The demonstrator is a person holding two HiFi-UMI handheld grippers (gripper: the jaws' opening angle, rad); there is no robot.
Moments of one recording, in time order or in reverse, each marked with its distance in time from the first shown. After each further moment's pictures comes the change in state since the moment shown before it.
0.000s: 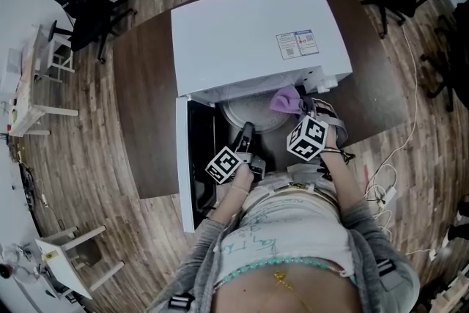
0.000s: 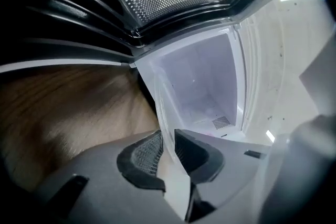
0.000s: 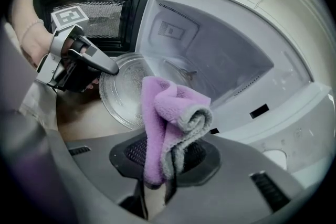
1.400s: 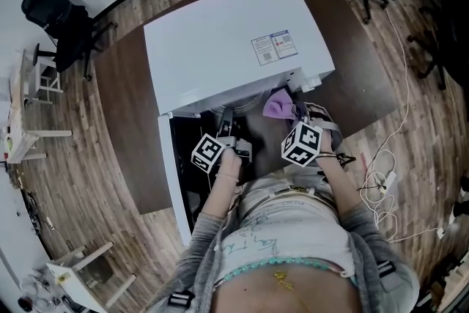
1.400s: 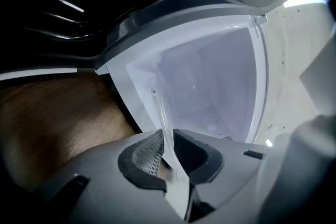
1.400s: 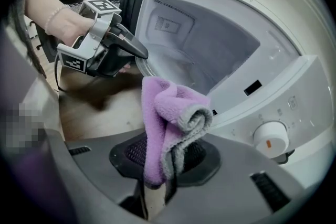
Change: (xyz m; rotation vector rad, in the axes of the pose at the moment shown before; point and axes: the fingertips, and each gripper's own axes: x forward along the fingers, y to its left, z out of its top) left arm 0.056 -0.020 0.049 -0.040 -0.053 -0.014; right arm -0.006 0.001 -0.024 0.054 0.036 0.007
